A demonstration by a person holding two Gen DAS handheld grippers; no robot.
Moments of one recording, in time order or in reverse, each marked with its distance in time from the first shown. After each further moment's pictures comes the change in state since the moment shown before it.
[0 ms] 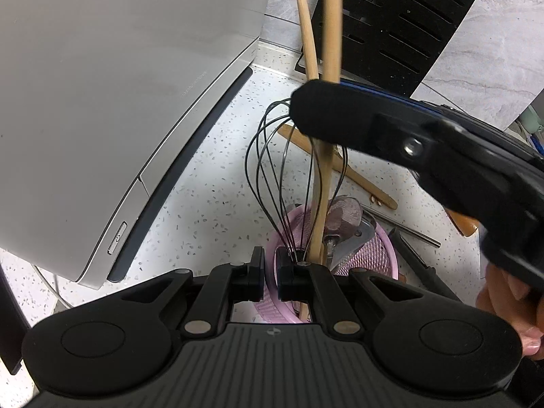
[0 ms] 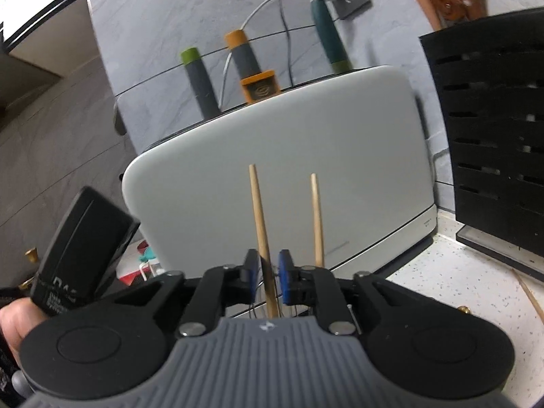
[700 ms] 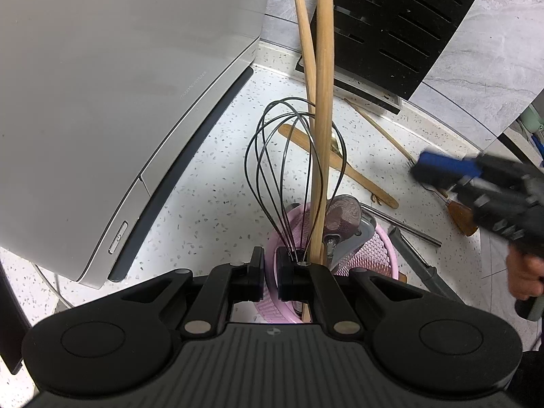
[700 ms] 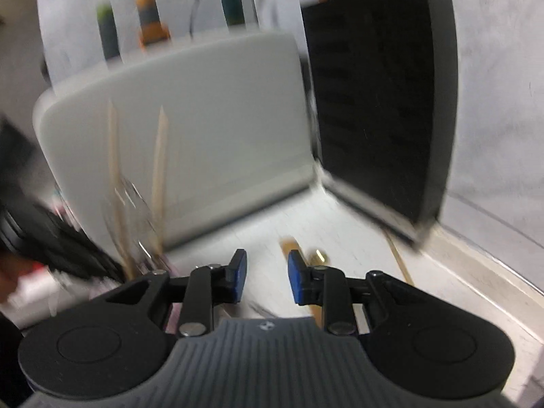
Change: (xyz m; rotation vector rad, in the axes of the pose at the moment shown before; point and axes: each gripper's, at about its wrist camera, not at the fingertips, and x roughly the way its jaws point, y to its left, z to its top) left arm -0.001 -0.002 0.001 -0.003 0.000 0.005; right arm -0.047 -0.068 -0.020 -0.093 0.218 -0.315
